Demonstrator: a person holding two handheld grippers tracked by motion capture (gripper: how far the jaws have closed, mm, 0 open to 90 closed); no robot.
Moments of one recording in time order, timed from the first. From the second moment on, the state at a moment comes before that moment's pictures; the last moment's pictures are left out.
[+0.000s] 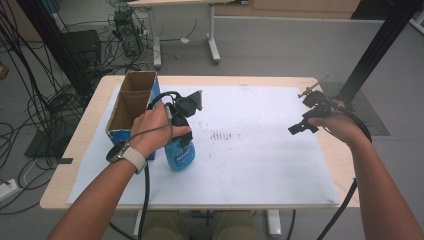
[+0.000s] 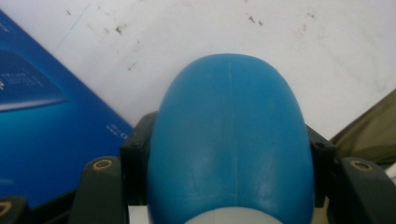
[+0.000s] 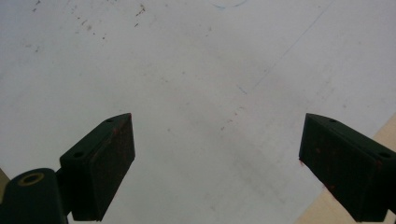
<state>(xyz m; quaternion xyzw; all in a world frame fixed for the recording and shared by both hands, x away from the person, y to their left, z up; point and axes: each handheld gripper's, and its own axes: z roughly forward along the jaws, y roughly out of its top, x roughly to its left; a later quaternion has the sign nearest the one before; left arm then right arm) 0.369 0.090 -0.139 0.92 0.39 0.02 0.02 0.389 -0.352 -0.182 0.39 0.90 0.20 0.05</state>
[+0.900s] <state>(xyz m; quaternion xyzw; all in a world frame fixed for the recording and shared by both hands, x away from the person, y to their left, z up) 0.349 0.097 -0.057 0.89 0.45 0.04 0.03 0.380 -0.350 -0.172 0.38 0.90 0.21 0.06</state>
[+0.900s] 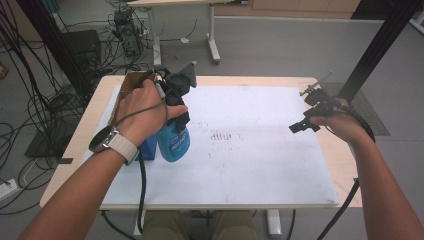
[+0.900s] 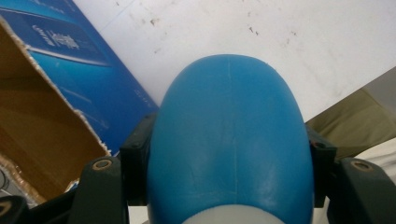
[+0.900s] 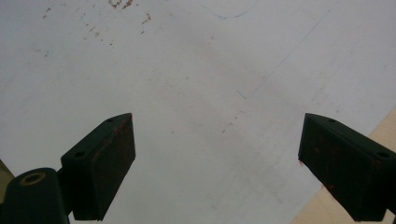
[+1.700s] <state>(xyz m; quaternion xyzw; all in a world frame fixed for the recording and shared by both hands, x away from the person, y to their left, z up) 0.363 0.117 -0.006 0.87 0.49 0.02 0.03 0.379 -0.354 -0.173 0.38 0.90 0.22 0.06</state>
